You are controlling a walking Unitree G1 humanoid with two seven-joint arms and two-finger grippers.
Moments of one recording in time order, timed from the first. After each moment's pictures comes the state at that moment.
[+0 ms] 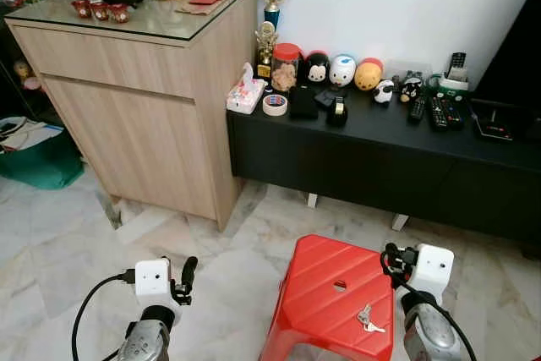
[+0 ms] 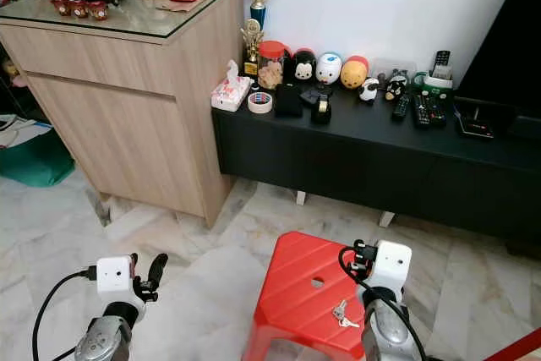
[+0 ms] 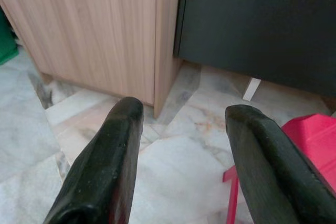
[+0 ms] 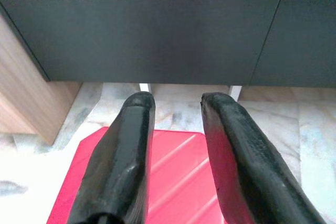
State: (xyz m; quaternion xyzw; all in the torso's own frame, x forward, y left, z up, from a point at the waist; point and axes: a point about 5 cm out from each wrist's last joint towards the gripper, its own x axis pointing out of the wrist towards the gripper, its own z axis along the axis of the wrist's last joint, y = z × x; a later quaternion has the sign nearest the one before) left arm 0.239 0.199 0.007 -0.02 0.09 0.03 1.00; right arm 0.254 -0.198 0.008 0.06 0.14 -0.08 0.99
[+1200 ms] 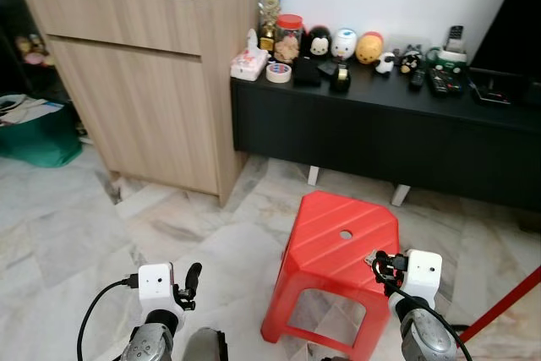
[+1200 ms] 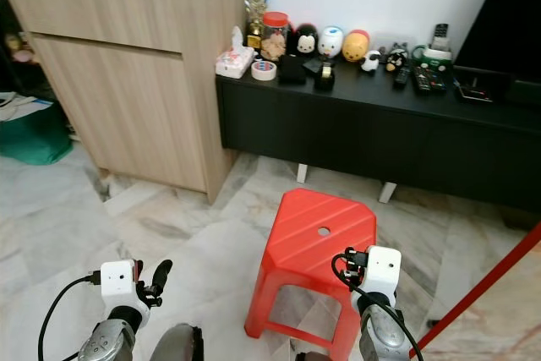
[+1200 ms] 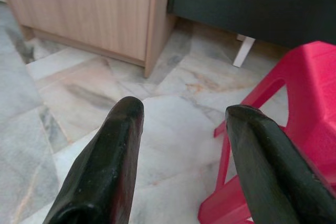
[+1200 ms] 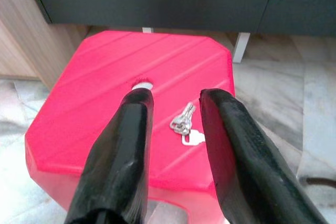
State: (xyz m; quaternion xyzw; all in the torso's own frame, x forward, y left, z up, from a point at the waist) left arm 0.236 0.193 -0.001 -0.04 0.11 0.01 0.99; right arm 0.247 -0.193 -0.007 0.06 0.17 -0.05 0.98
